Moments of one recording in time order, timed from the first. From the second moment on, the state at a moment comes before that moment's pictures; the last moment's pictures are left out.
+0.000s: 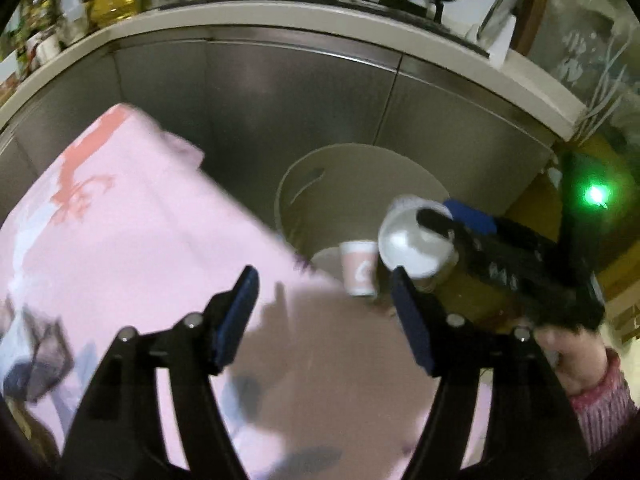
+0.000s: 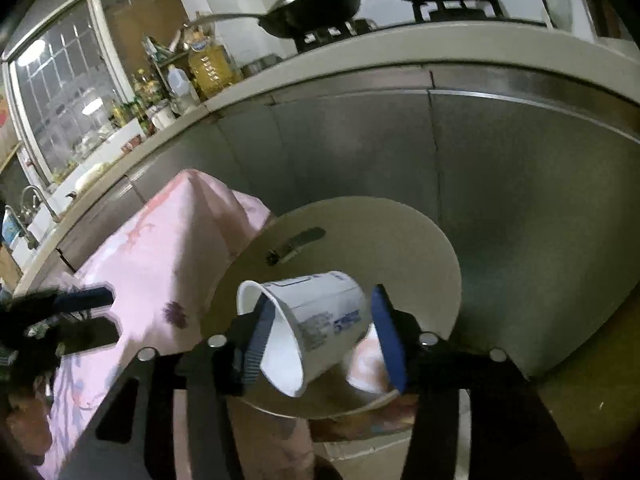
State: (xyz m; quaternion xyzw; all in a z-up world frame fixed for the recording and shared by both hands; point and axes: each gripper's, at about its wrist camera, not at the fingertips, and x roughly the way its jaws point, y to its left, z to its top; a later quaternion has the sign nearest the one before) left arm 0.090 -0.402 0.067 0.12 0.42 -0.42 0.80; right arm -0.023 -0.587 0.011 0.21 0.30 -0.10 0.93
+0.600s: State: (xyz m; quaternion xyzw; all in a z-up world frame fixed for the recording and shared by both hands) left arm 0.024 -0.107 0.096 -0.01 0.41 -0.30 0.86; right arm -0.013 -0.543 0.055 0.16 0.30 -0.12 0.93
